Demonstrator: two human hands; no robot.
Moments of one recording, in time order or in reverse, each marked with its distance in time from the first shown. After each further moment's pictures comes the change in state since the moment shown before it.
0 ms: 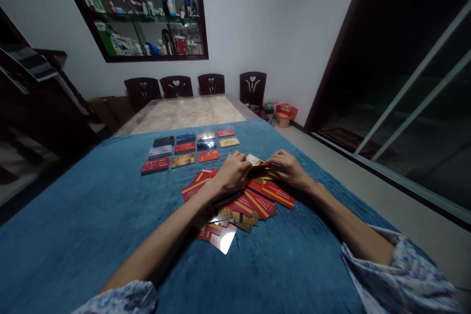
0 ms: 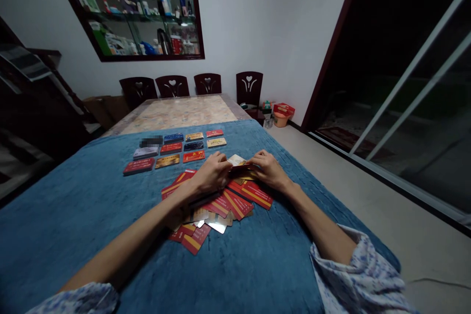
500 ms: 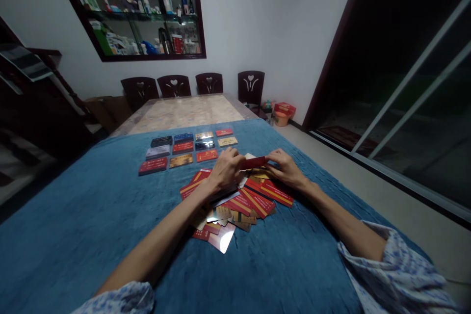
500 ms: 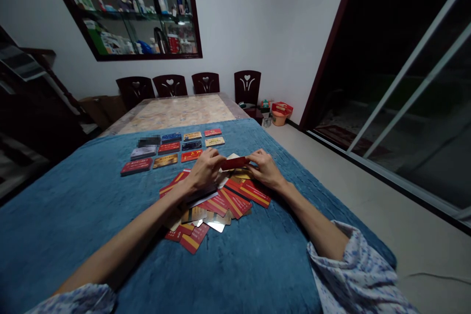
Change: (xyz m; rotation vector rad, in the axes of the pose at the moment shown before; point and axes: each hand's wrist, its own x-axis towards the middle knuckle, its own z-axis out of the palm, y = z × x) left_hand -0.003 -0.011 0.002 -0.062 0.133 -0.090; right_hand 0.002 -0.010 0.003 0.014 0.029 0.121
